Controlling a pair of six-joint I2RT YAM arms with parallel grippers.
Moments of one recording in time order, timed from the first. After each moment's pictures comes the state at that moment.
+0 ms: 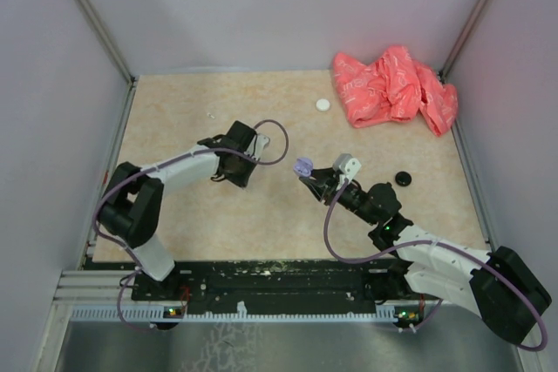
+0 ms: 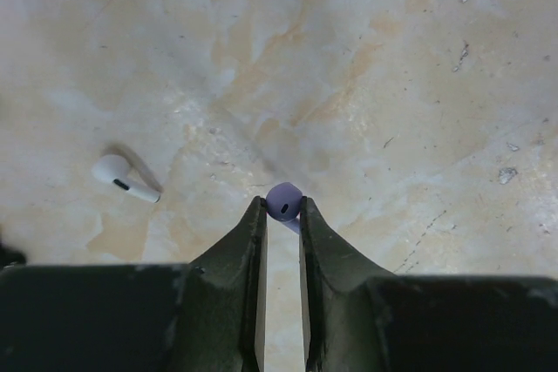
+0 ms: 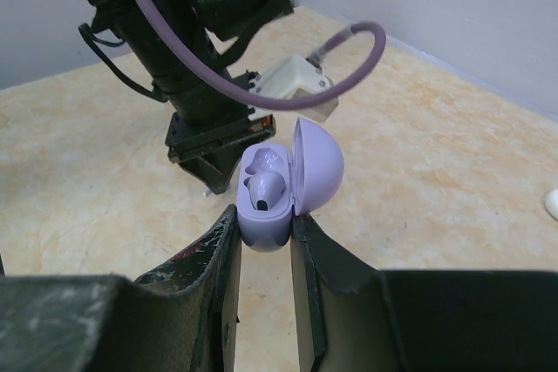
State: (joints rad) left arm -0.58 1.74 1.09 -0.52 -0.02 0.05; right arm 0.70 0.95 0.24 0.84 -0.23 -0.01
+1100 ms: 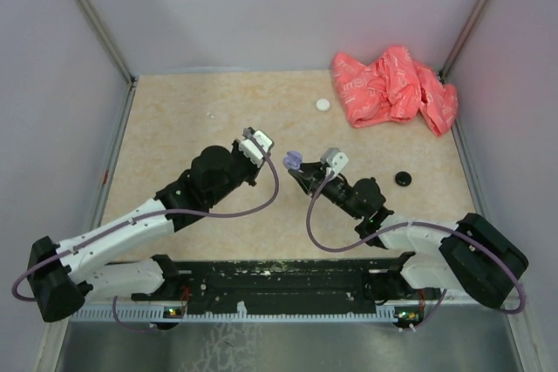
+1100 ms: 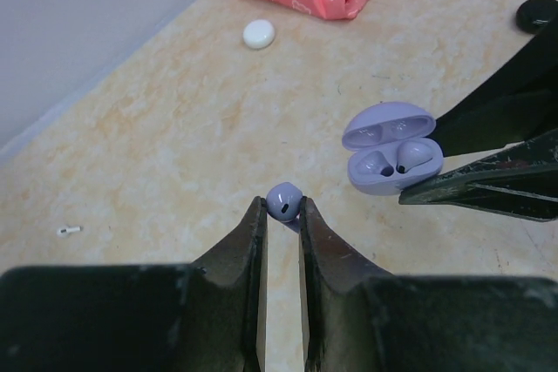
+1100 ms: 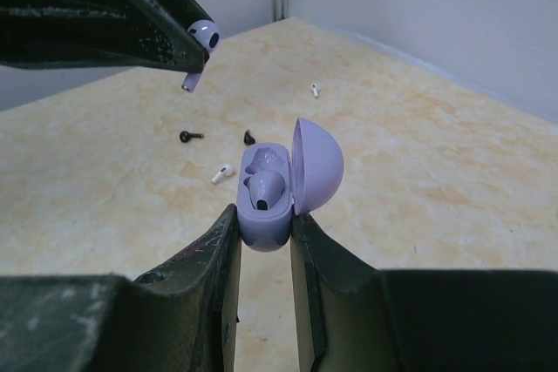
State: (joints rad) left arm -0.91 1.09 0.86 -0.01 -0.24 0.16; right arm 0.76 1.21 0.29 1.05 -0.13 0.01
